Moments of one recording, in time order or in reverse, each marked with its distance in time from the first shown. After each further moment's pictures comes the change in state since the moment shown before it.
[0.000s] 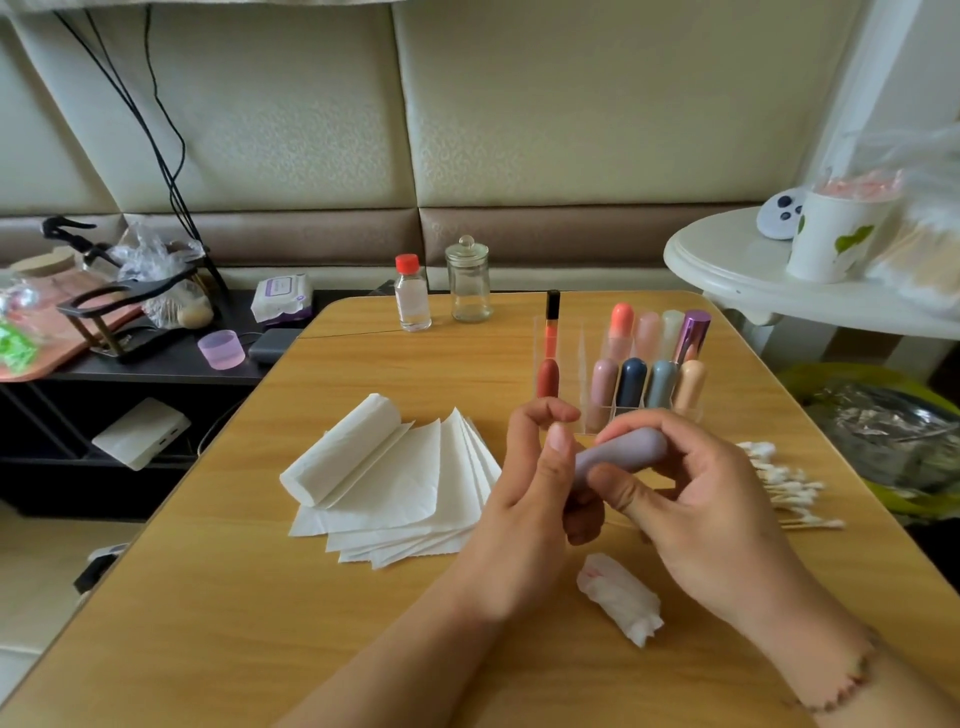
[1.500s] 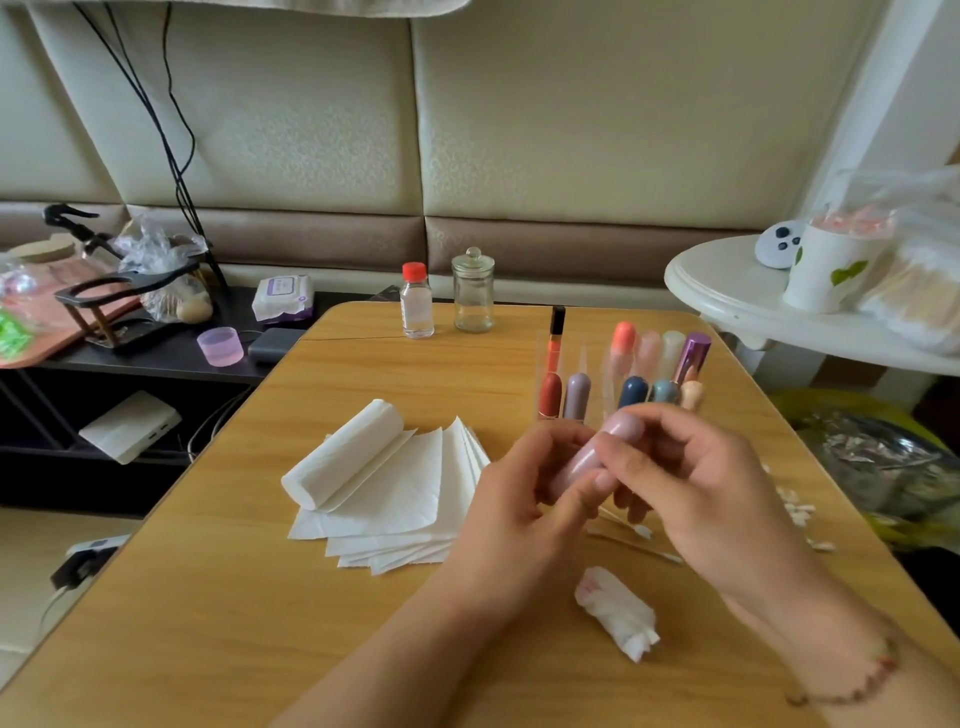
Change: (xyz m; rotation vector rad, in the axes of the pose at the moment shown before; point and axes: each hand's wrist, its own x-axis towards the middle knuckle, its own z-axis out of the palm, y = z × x) left_hand 0.002 0.003 -0.008 0.348 0.085 0.218; right_hand 0.012 -0.020 -0.003 0.116 -0.016 0.093
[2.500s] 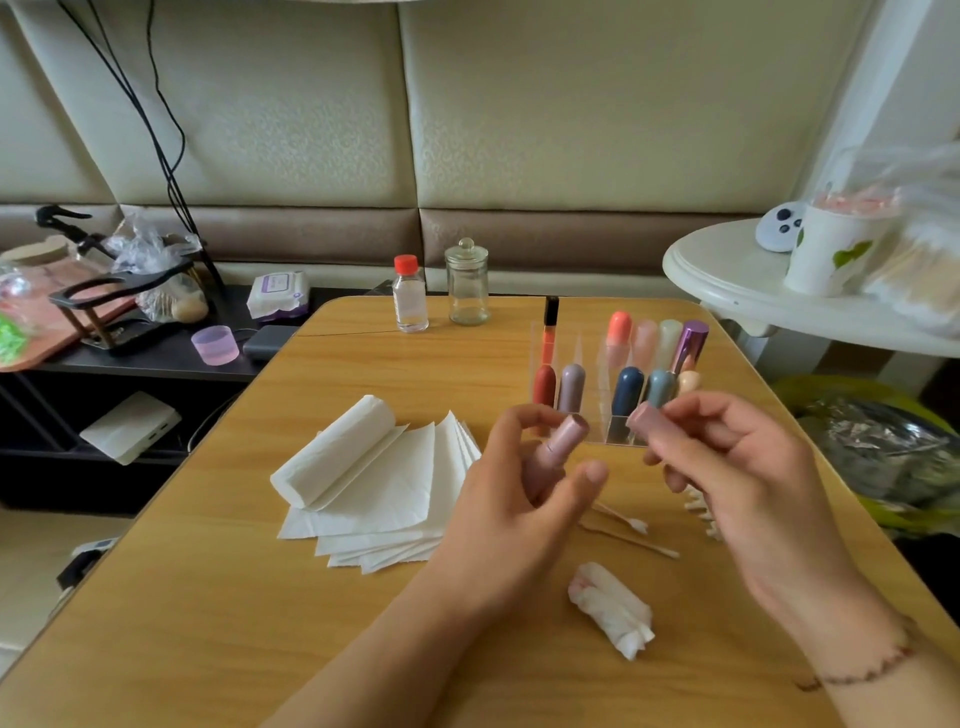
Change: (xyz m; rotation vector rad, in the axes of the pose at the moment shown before) left_hand -0.002 0.002 -0.002 0.143 0.048 -0.127; right_hand 0.003 0.021 -0.025 0.102 0.204 0.018
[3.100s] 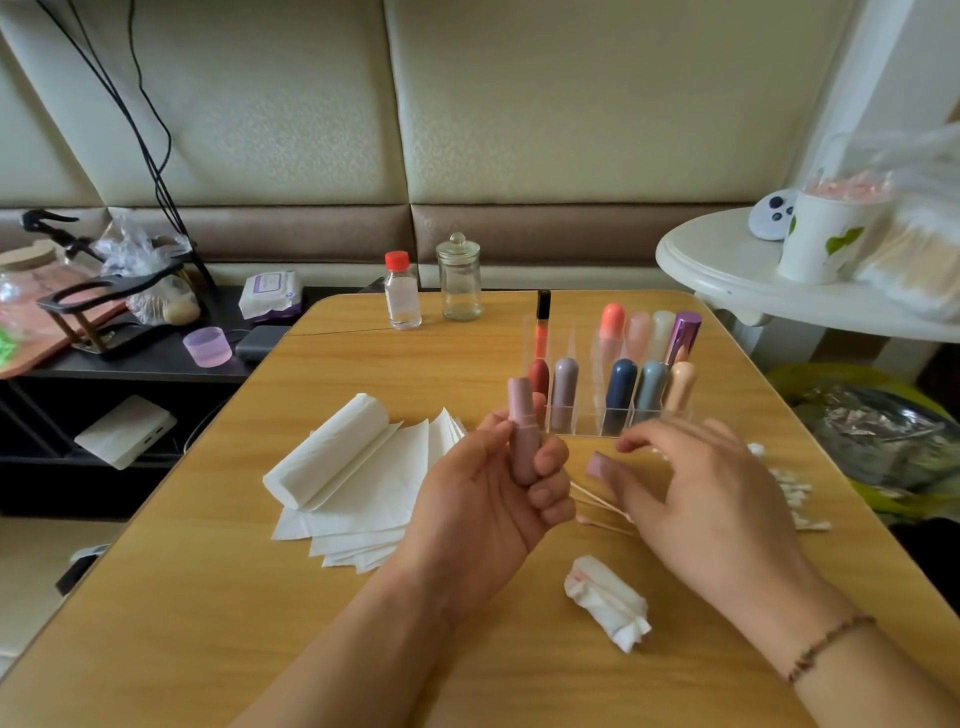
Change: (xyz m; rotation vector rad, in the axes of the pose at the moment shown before) left_hand 0.011 -0.007 -0.007 -1.190 -0.243 -0.353; right_hand -0.008 0.005 0.008 -1.098 -0.060 -0.235
